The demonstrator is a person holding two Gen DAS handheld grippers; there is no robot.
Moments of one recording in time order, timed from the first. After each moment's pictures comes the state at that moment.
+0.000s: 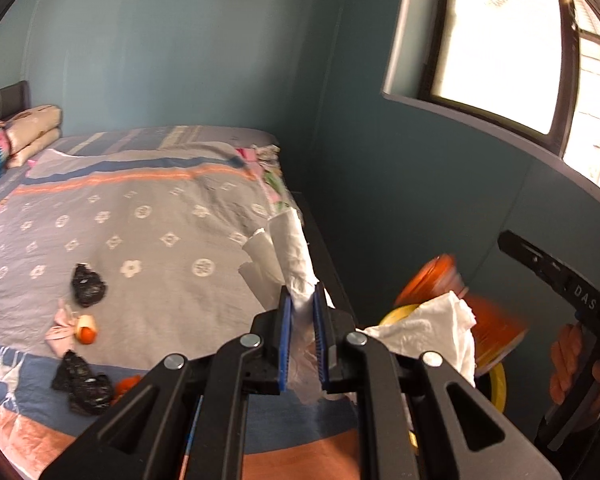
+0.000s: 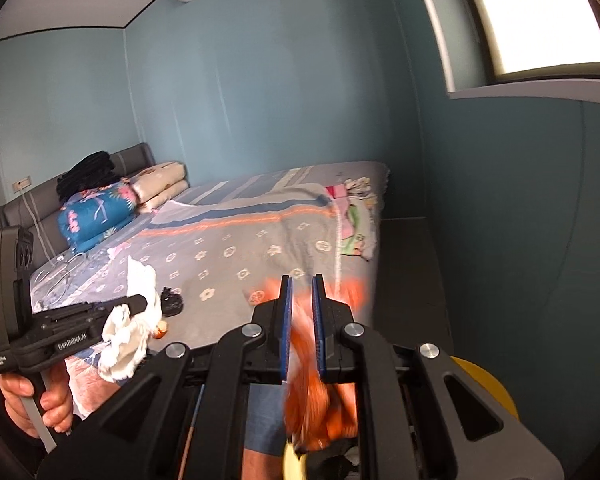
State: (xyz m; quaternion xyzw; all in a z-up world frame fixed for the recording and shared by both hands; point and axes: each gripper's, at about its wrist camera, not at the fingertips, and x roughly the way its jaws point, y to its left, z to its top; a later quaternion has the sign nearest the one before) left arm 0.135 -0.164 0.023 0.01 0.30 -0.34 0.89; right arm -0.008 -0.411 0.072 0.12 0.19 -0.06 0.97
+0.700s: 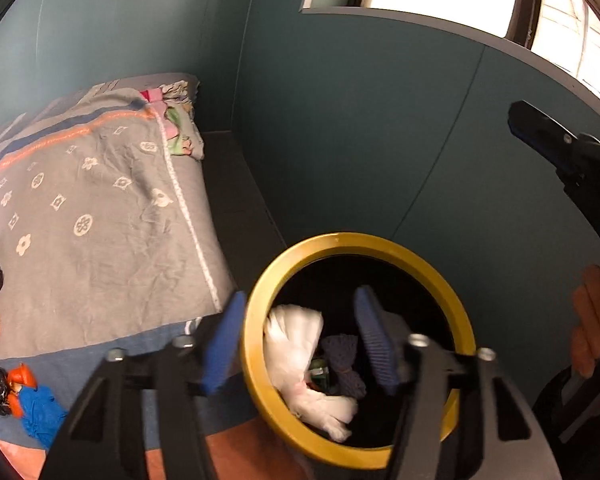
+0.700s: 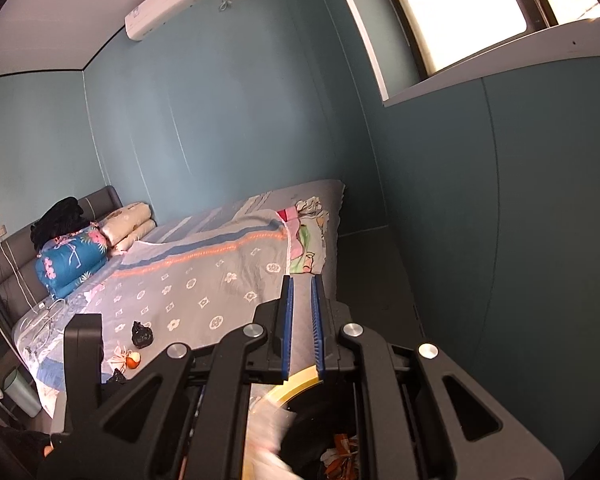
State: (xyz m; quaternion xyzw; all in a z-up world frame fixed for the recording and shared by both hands) left arm 0.109 -0.292 -0.047 0.07 0.38 -0.43 0.82; right arm -0.056 -0.484 0.056 0.17 0.15 -0.12 0.97
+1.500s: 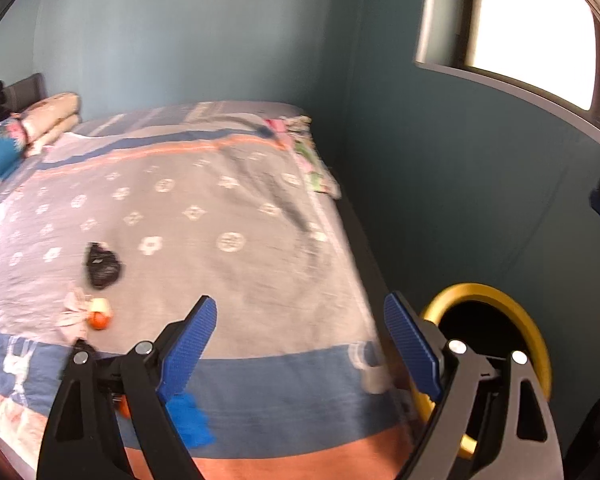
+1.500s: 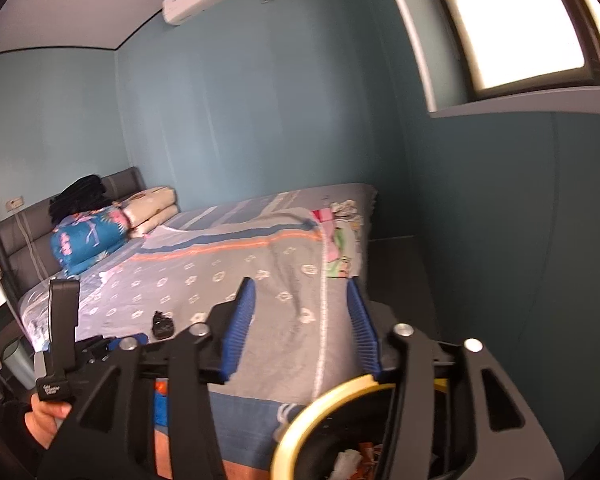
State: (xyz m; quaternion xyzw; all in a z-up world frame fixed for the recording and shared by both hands) left arm 0.176 -0.157 -0.017 0.04 0.33 -0.27 0.90; right arm -0.019 -0.421 0.077 0.12 0.15 -0.07 0.98
